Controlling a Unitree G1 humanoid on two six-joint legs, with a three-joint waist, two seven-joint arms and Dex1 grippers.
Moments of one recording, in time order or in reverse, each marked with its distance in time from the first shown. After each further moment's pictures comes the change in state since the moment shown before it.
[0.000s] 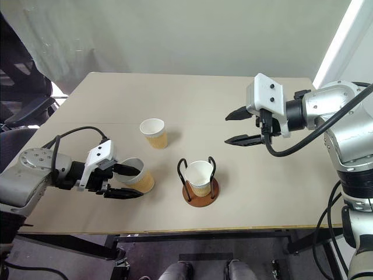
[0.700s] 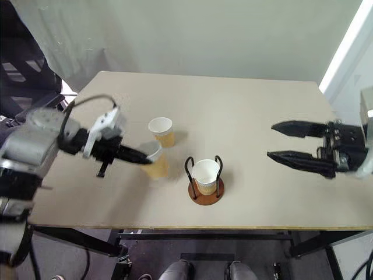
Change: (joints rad) left arm -0.555 -0.088 -0.227 0.266 -0.029 -0.057 -0.253; right arm 0.640 -0.047 -0.786 -0.367 0.642 0.310 -0.161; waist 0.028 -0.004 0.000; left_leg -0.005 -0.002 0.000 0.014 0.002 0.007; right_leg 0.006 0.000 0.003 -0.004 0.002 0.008
